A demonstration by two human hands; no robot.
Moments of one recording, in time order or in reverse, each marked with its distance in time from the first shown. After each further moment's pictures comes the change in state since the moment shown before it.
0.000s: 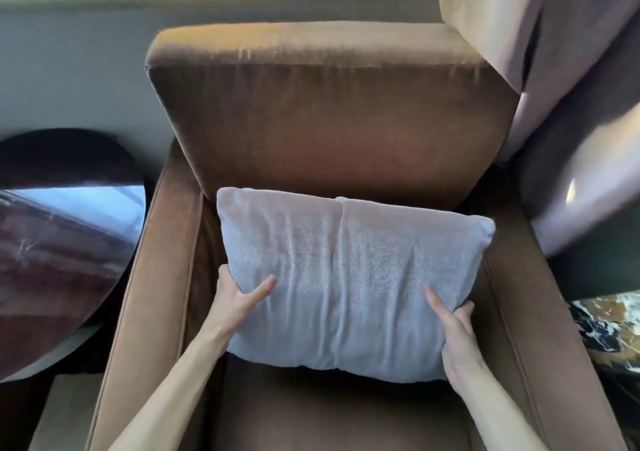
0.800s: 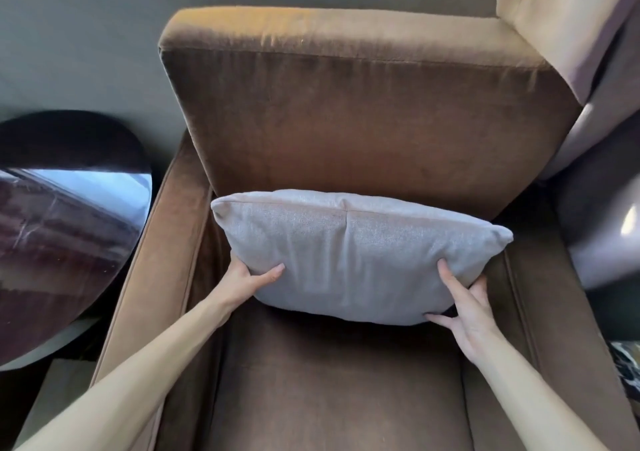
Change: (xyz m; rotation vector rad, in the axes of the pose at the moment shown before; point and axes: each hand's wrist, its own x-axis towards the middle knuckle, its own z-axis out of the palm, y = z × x) left_hand 0.055 0.012 0.004 -0.011 -0.093 0.026; right_hand 0.065 -0.041 0.029 -0.061 -0.059 0.025
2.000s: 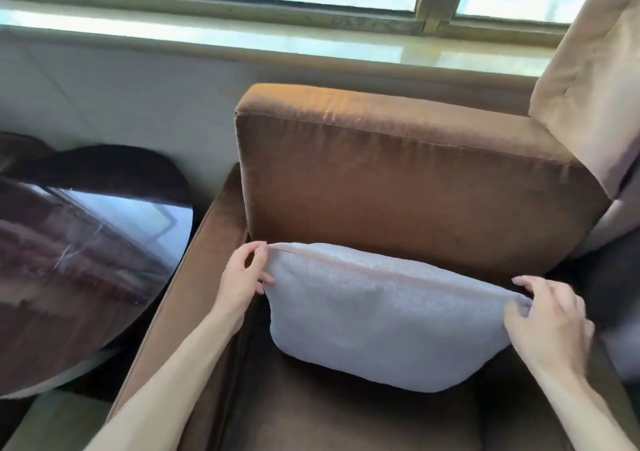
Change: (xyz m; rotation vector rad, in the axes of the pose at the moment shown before) left_hand 0.040 0.021 -0.062 -0.206 0.341 0.172; right_hand -0.001 -0.089 0.021 -1.213 0.470 -0.581
